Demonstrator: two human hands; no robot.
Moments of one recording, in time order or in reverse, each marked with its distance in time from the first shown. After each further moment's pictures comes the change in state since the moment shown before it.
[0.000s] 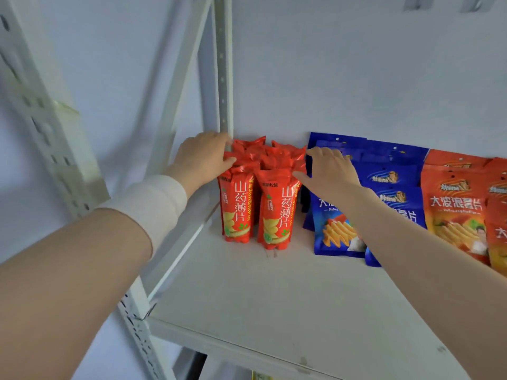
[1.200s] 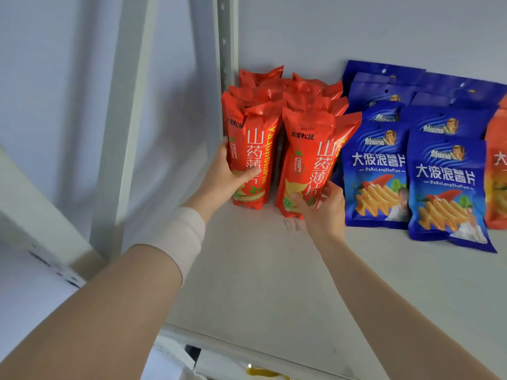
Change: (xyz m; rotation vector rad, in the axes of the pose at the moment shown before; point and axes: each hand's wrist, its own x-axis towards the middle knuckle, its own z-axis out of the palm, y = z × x) left_hand -0.019 -0.028 0.183 -1.179 -0.132 -0.343; right_hand -0.042 -0.041 0.195 0.861 0.109 0.625
